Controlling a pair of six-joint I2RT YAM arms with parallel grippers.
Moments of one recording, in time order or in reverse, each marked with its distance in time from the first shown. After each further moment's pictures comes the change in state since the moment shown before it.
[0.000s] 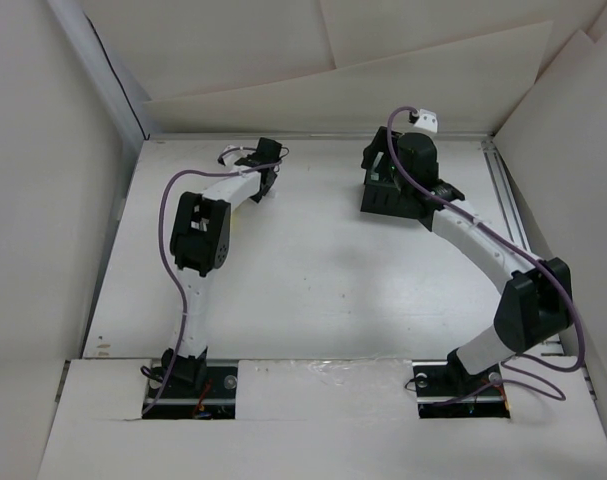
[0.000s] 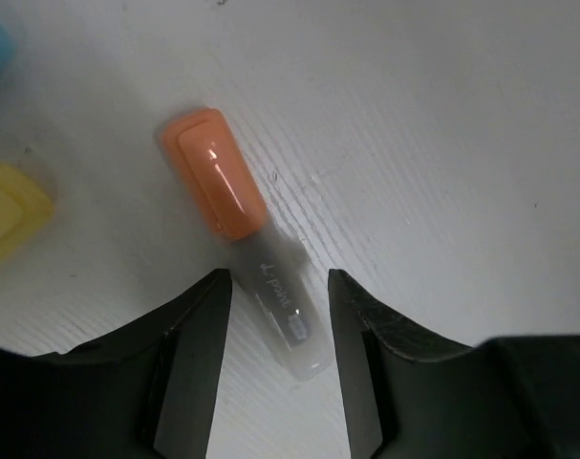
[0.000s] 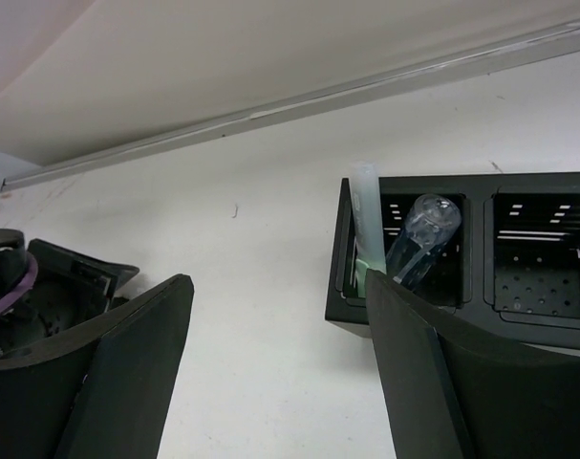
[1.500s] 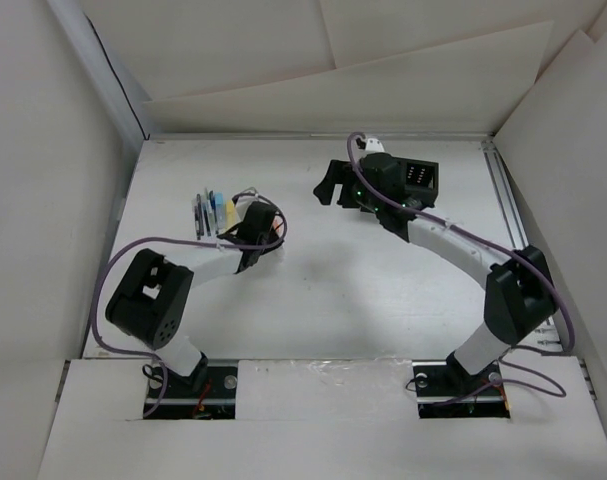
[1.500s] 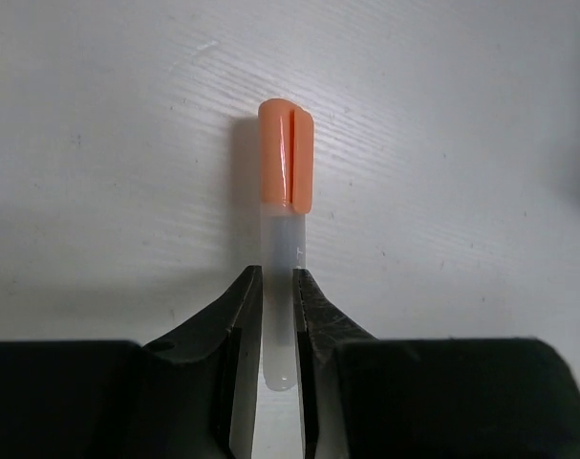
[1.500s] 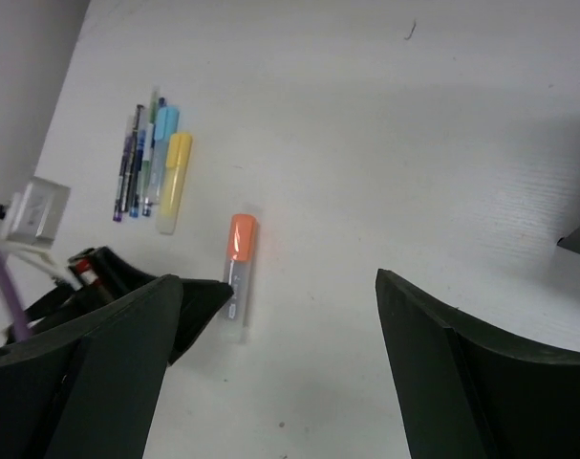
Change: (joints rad) left arm -0.176 -0.681 -0.980 0.525 0.225 0.432; right arm 0.150 0.064 -0.043 -0.026 -0.318 0.065
